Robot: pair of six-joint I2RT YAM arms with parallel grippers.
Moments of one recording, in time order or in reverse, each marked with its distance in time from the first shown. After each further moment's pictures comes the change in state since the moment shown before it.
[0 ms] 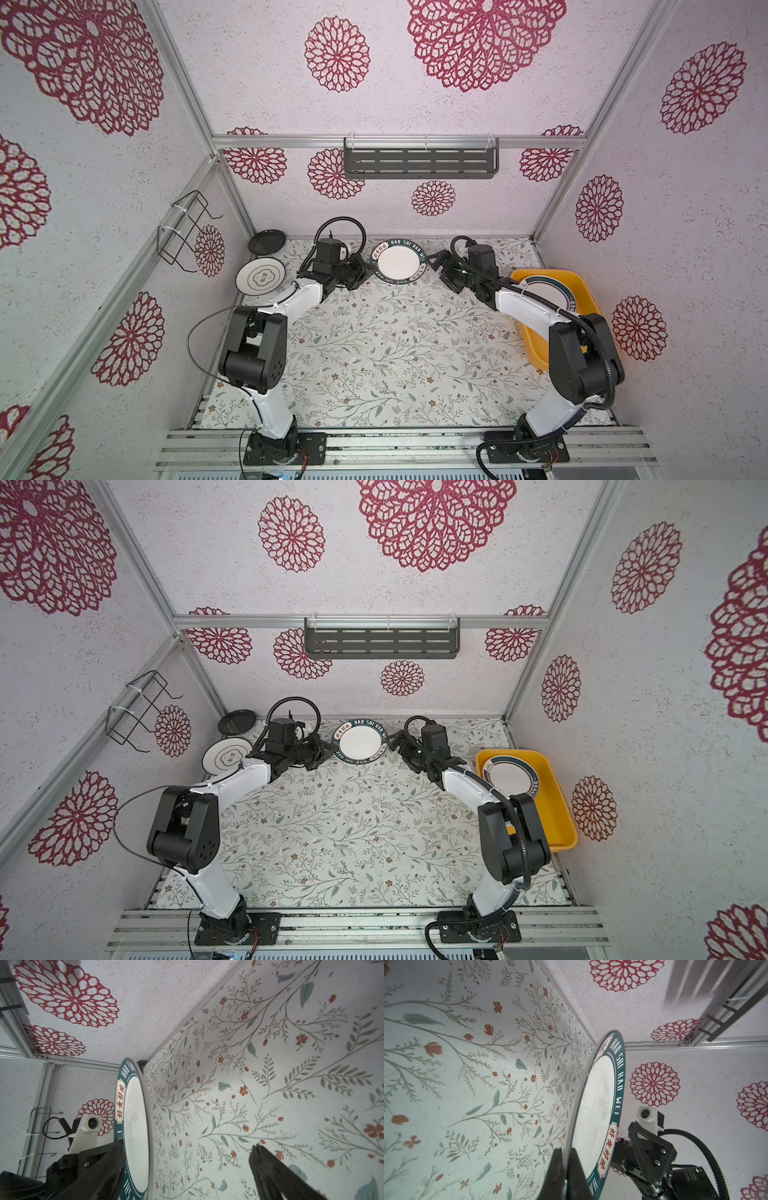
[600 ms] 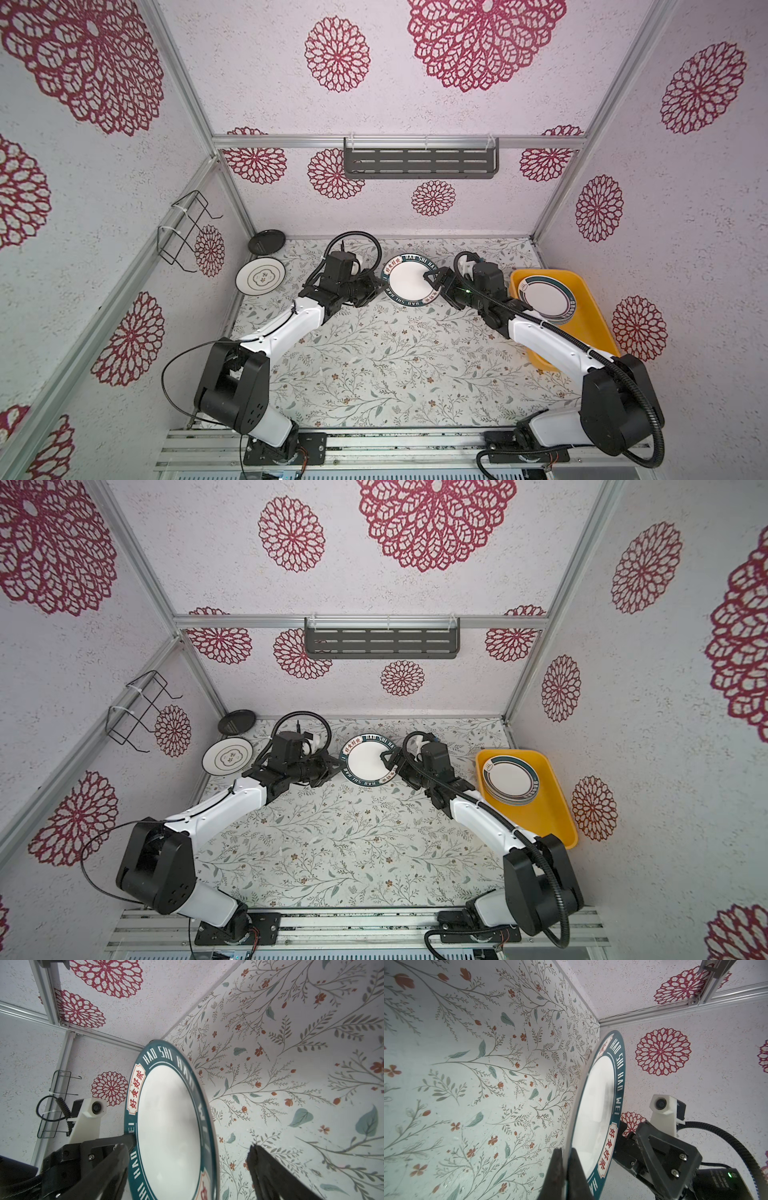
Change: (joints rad) left arm -0.139 -0.222 -0.139 -0.095 -0.108 0.028; right arm 0.101 -0.266 -0.203 -0.013 0.032 0.007
